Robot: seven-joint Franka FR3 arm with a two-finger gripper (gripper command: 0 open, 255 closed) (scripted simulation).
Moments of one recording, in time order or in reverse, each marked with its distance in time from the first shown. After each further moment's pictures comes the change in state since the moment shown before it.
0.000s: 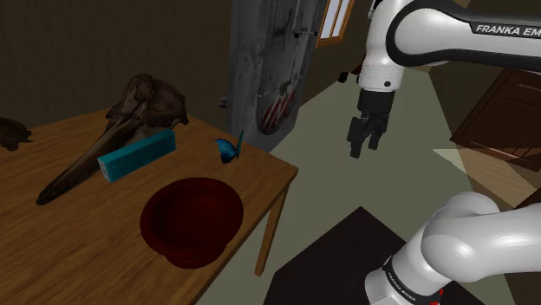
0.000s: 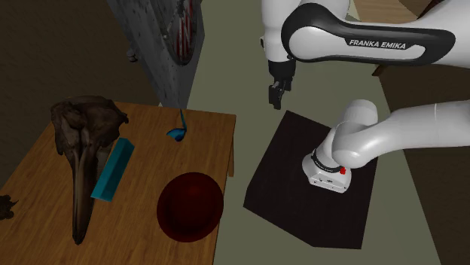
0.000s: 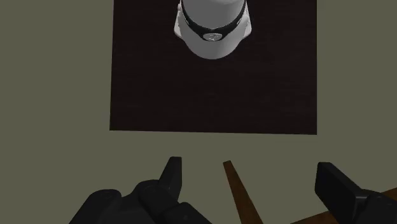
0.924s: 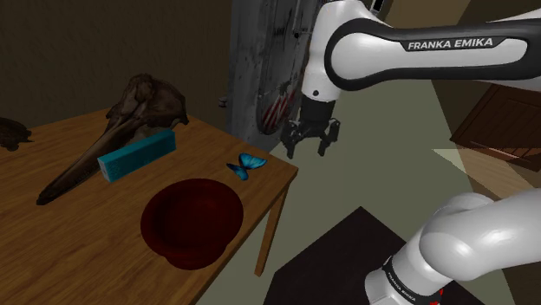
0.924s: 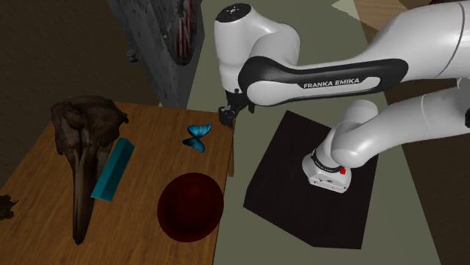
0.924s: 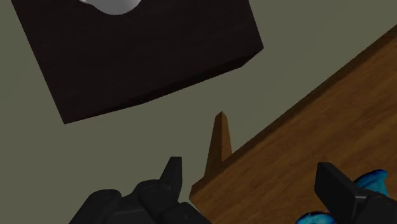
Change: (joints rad) arm -0.037 0.212 0.296 0.062 0.140 0.338 0.534
